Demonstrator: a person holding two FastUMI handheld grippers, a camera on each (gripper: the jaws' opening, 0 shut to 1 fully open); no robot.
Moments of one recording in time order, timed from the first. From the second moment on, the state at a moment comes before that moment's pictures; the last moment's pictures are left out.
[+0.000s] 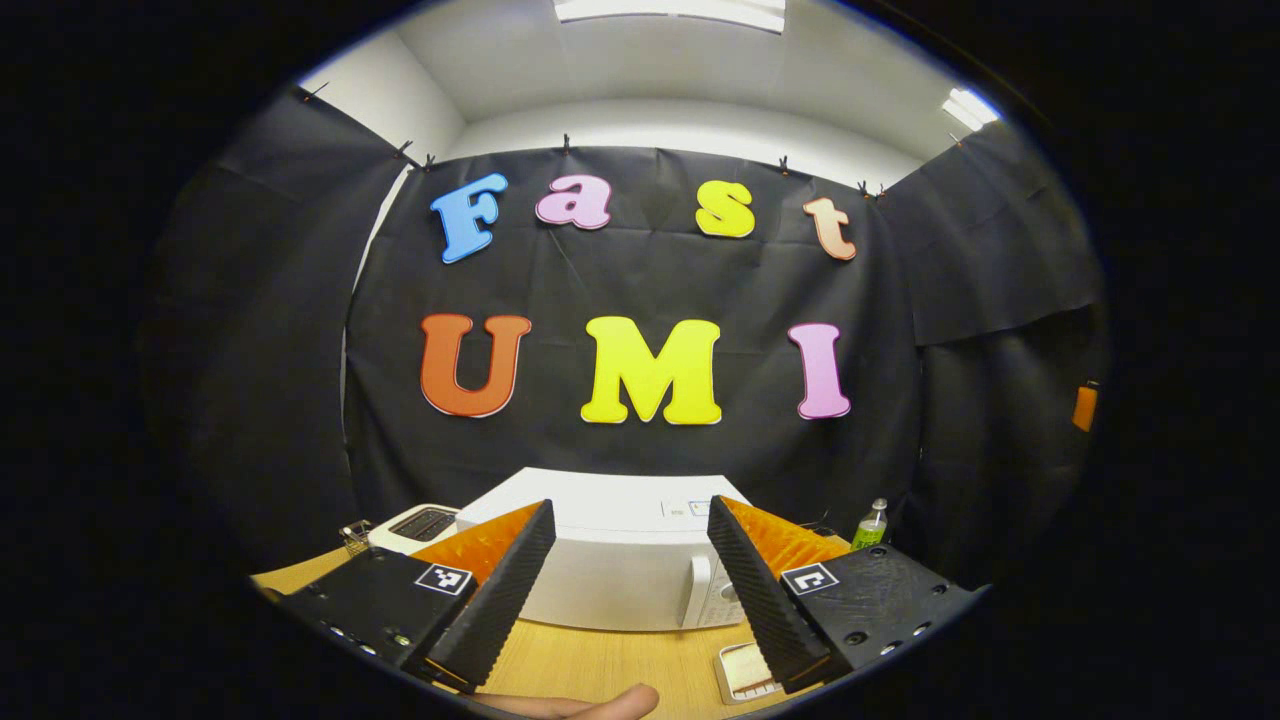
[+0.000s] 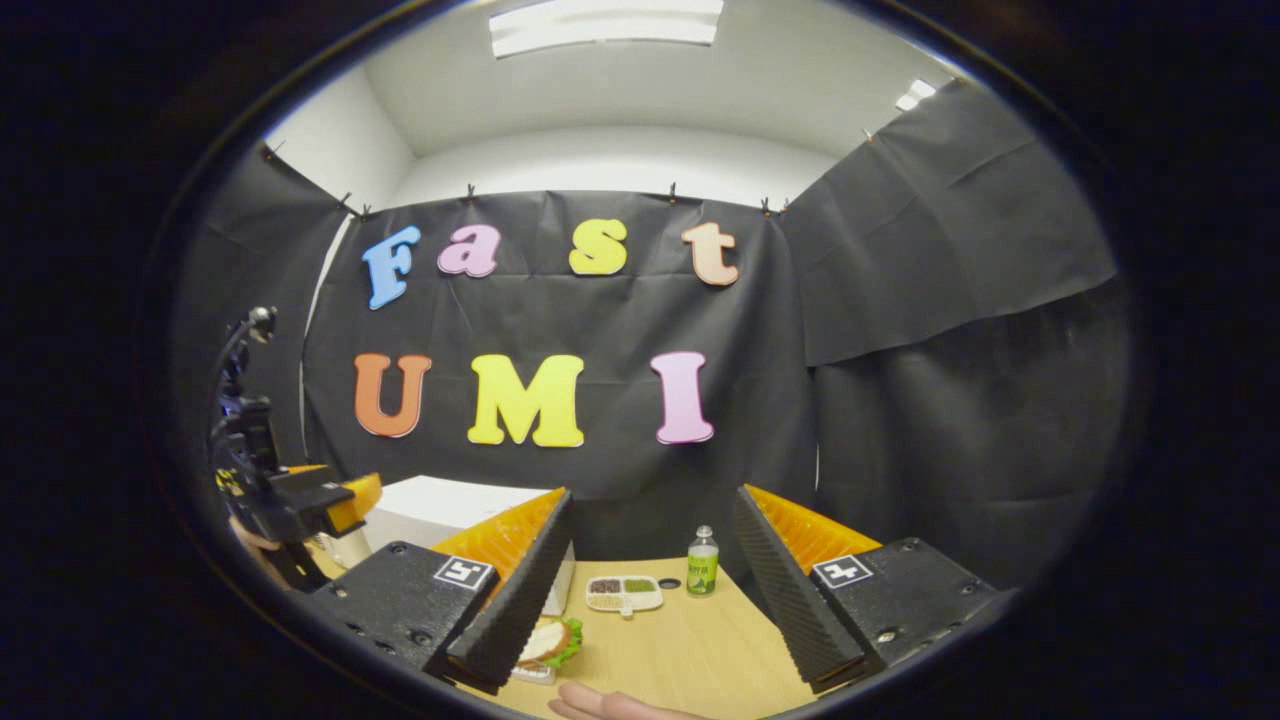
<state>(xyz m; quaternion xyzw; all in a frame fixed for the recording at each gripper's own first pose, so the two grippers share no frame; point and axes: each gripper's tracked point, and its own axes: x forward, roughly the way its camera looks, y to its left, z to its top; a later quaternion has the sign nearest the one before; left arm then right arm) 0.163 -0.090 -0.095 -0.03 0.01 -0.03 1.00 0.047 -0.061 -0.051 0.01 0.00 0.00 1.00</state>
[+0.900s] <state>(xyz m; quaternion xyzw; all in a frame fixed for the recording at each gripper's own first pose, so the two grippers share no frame) 0.285 -0.183 -0.285 0.01 0.11 -0.07 0.99 0.099 -0.105 -0.139 0.05 0.05 0.01 1.00</state>
